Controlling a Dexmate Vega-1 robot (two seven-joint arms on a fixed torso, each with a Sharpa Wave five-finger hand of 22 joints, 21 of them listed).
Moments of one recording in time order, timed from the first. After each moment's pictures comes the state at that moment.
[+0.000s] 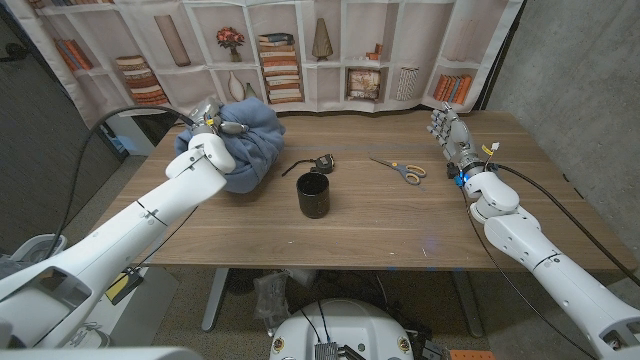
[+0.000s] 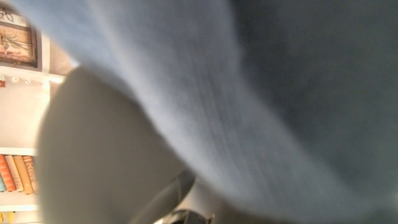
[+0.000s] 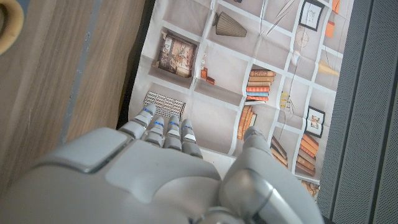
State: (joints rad) left arm 0.72 0.77 0.49 -1.98 0.07 0.94 0.53; left_hand 1.17 -0.41 0.40 0.07 0.62 0.82 -0.03 0.81 0.25 0.73 -0.12 0.65 0.87 0.87 -0.09 0.46 1.11 0.80 0.06 1.06 0.20; right arm -0.96 -0.60 -0.27 -1.53 0.67 0.28 -0.05; right_hand 0.16 0.03 0.23 -0.11 0.24 0.12 0.09 0.19 0.18 0.07 0.10 0.20 0.18 -0.01 0.09 0.18 0.18 0.09 0.01 0.21 0.18
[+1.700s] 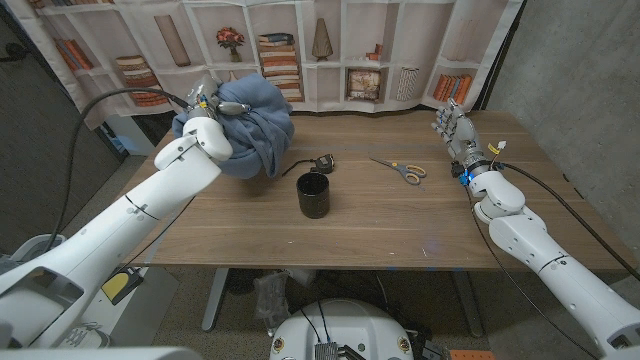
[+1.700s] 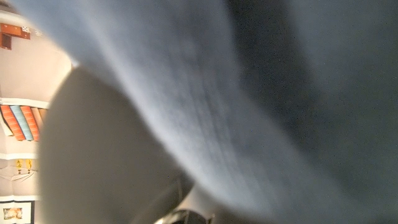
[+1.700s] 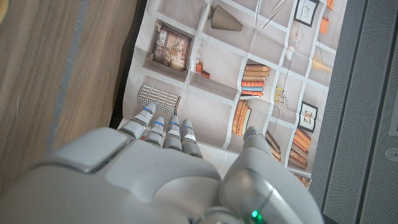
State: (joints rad) left arm 0.74 0.78 0.42 -2.10 0.06 0.94 0.53; left_hand 1.18 -0.41 0.40 0.07 0.63 0.82 -0.03 0.82 0.25 0.74 -0.12 0.63 0.88 0.88 -0.09 0.44 1.15 0.78 0.04 1.14 0.19; right arm -0.98 -0.62 -0.24 -1.56 0.68 0.29 -0.06; right_hand 0.16 0.03 0.23 -0.11 0.24 0.12 0.09 0.19 0.18 0.07 0.10 0.20 0.18 -0.01 0.09 0.18 0.18 0.10 0.02 0.21 0.18
